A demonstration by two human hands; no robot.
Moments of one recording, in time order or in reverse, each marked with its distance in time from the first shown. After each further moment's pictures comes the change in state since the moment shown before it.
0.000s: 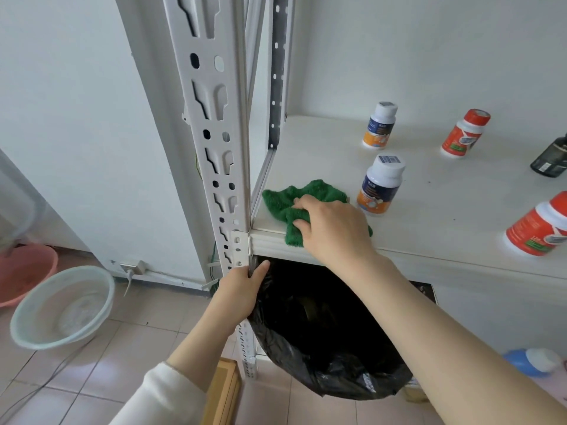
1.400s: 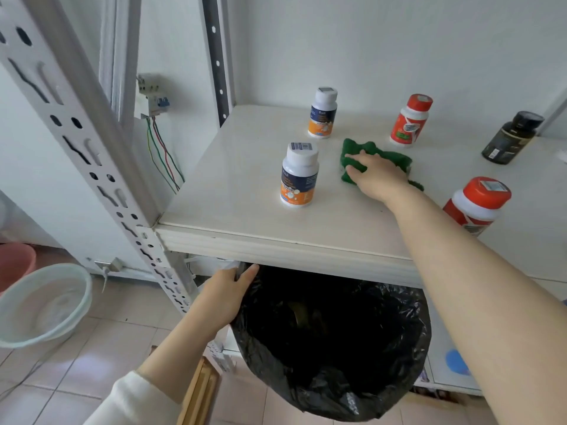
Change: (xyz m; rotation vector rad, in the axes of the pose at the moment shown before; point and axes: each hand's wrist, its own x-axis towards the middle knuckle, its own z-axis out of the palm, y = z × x) left_hand -0.024 0.053 0.084 0.086 -0.048 -0.012; right_hand 0.048 0.217 -0.015 0.131 -0.205 0.387
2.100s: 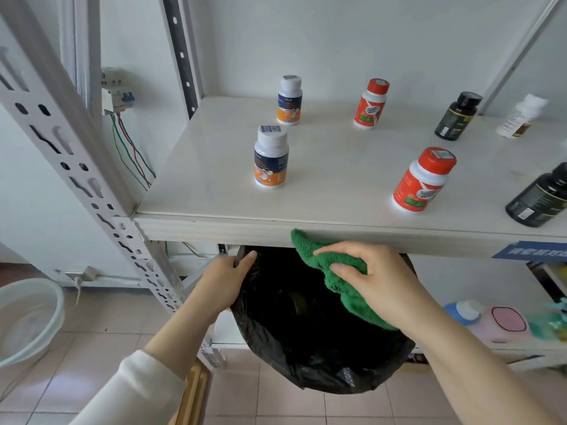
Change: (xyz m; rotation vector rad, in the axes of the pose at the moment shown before) left_hand -0.012 0.008 0.015 0.007 -0.058 0.091; right_hand -0.210 0.001 0.016 0.457 -0.030 -0.186
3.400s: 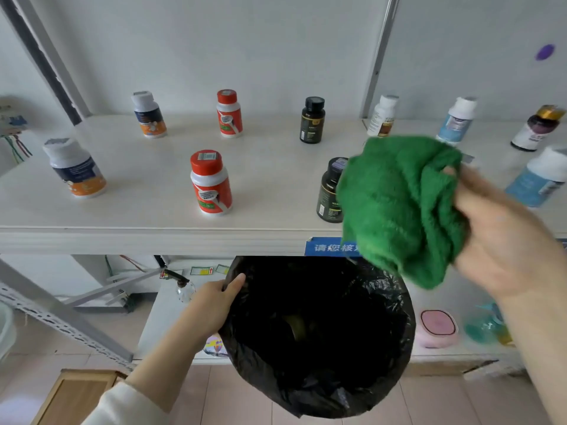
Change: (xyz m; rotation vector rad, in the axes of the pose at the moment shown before) left_hand -0.040 0.111 0.241 -0.049 0.024 -0.065; right_hand -0.078 0.179 -0.282 1.187 0.213 -0.038
